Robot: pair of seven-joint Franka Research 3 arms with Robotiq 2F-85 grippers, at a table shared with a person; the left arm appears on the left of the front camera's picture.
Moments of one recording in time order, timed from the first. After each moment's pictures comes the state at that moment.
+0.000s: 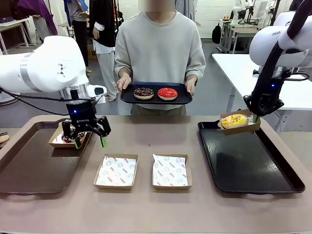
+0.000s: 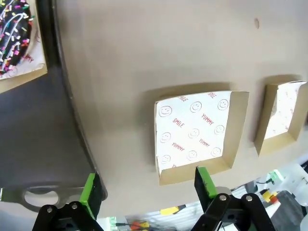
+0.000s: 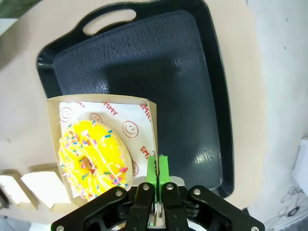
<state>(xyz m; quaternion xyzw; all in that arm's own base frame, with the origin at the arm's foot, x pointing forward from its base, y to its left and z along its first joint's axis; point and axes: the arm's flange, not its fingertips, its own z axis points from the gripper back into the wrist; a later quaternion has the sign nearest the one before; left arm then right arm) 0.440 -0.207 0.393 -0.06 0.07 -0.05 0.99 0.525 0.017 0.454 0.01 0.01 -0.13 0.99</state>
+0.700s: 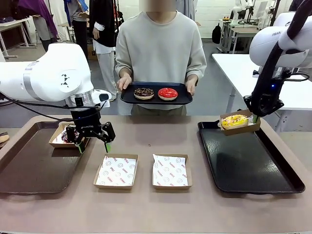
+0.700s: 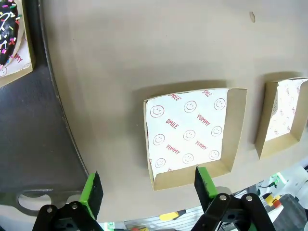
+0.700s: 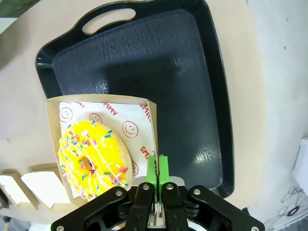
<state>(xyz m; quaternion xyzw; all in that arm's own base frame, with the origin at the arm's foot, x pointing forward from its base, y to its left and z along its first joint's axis) 0.429 -0.215 0.387 -0.06 0.05 -0.05 1.00 0.525 0.017 0.453 0.01 0.01 -0.13 0.99</state>
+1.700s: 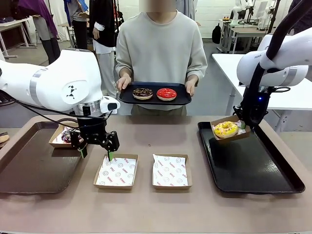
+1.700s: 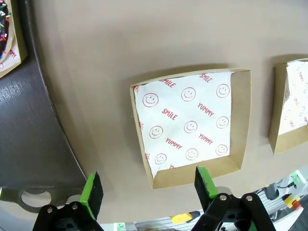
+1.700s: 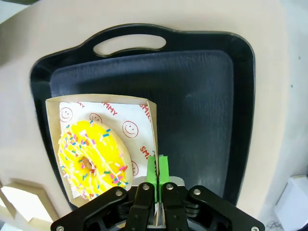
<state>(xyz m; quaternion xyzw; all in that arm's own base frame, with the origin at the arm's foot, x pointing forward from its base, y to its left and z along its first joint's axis) 0.401 -0.242 0.378 -0.01 0.04 -0.08 1.00 0.565 0.022 0.387 0.01 -0.02 -0.04 1.00</state>
